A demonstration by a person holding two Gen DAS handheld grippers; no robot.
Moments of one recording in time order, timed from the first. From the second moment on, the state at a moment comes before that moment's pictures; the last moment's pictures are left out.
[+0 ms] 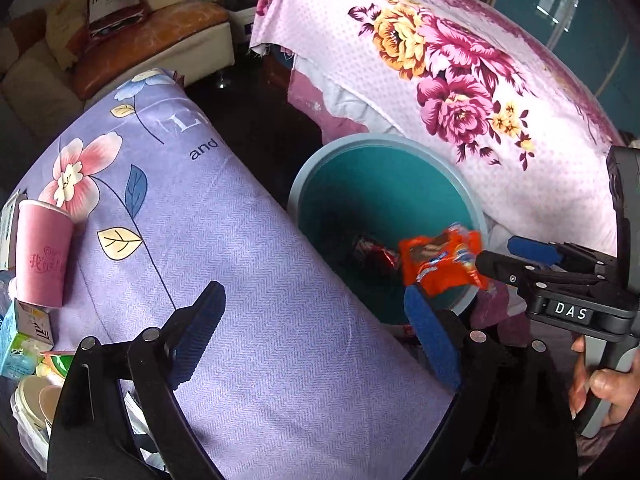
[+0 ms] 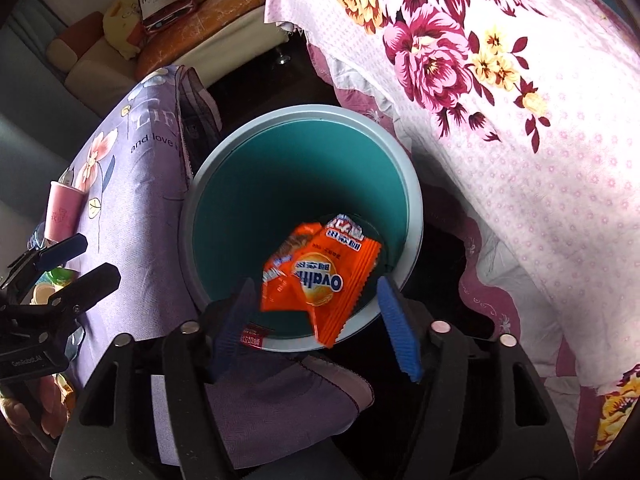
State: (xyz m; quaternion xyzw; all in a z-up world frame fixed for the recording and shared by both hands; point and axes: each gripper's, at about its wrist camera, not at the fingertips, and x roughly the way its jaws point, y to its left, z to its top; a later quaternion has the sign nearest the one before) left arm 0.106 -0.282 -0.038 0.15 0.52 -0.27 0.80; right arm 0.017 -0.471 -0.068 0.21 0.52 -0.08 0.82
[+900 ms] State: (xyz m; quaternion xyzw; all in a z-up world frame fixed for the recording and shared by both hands) left arm 0.072 -0.131 0.006 0.07 0.50 -0.21 0.83; right arm 0.025 -0.341 -0.005 0.12 0.53 -0.01 0.84
